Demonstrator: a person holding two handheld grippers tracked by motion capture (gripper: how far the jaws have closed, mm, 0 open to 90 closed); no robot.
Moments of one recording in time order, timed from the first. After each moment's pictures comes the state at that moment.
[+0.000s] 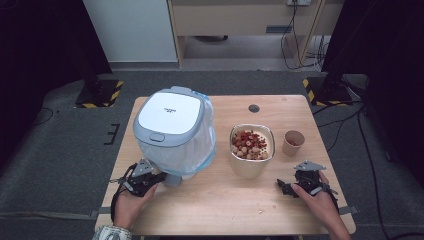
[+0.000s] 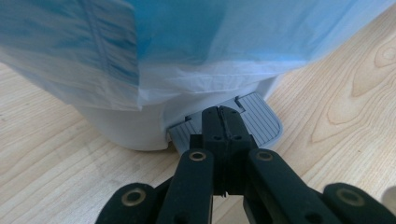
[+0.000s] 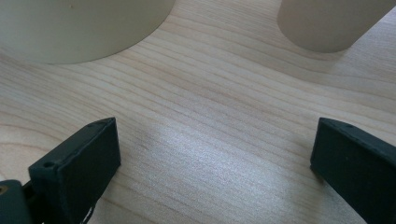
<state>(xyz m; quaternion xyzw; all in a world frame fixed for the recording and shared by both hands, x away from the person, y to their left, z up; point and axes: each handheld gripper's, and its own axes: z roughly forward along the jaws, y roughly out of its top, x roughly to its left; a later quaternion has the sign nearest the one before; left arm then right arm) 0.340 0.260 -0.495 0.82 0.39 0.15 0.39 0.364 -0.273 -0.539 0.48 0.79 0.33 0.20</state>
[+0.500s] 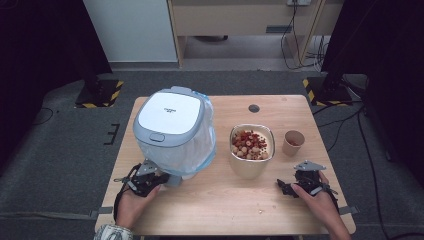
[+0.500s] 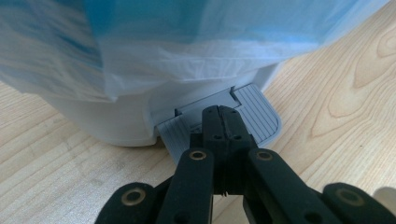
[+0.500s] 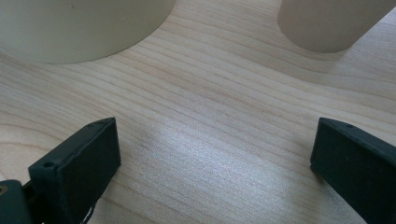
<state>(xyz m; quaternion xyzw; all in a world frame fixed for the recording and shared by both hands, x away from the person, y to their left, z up) 0.343 0.254 -0.503 0.83 0.39 0.14 0.37 0.364 -0.273 -0.539 0.48 0.79 0.33 0.20</state>
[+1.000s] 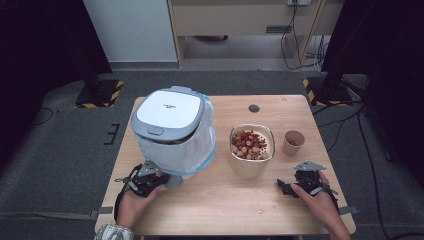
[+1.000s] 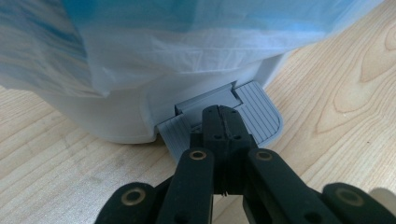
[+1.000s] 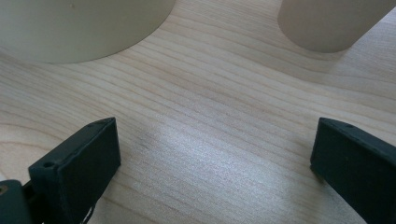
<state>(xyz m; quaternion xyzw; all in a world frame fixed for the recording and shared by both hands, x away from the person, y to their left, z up) 0.344 0.253 -0.506 0.83 0.39 0.14 0.37 0.364 -0.273 -0.539 0.48 0.79 0.33 0.20</state>
